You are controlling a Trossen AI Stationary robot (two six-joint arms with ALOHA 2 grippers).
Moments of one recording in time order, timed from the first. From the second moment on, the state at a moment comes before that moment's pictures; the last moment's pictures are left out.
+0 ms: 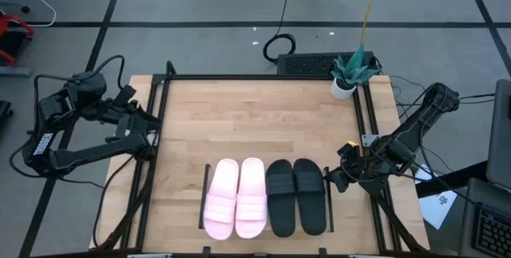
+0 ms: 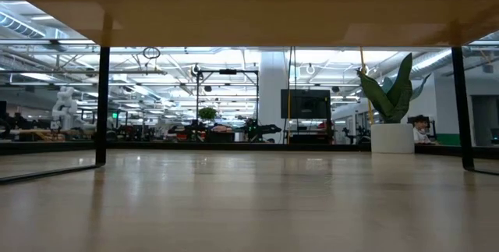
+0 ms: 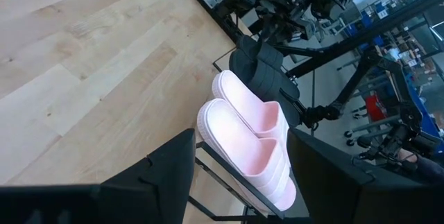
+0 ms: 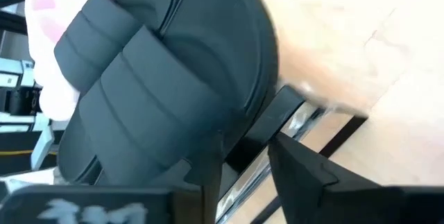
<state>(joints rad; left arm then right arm) 0.58 0.58 1.25 -1.21 0.61 -0.55 0.78 0.96 0.80 -0.75 0.47 1.63</state>
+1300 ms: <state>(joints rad) 0.58 0.57 1.25 -1.21 0.61 -0.54 0.74 0.90 0.80 -0.73 0.38 1.61</state>
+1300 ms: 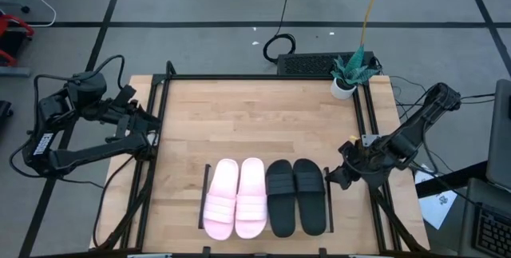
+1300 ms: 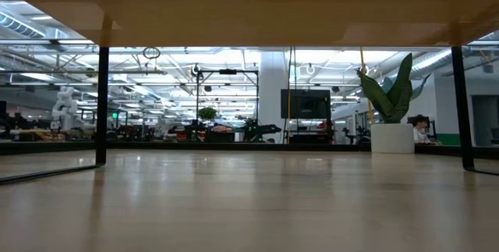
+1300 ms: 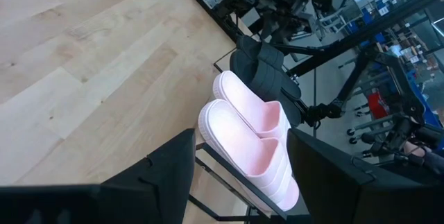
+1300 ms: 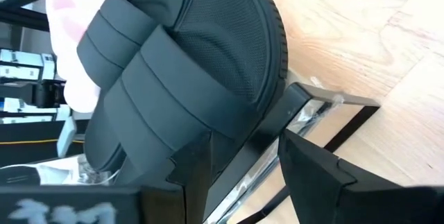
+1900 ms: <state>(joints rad) 0.58 0.57 1.25 -1.21 0.61 -0.52 0.74 0.81 0.80 -0.78 0.34 1.64</state>
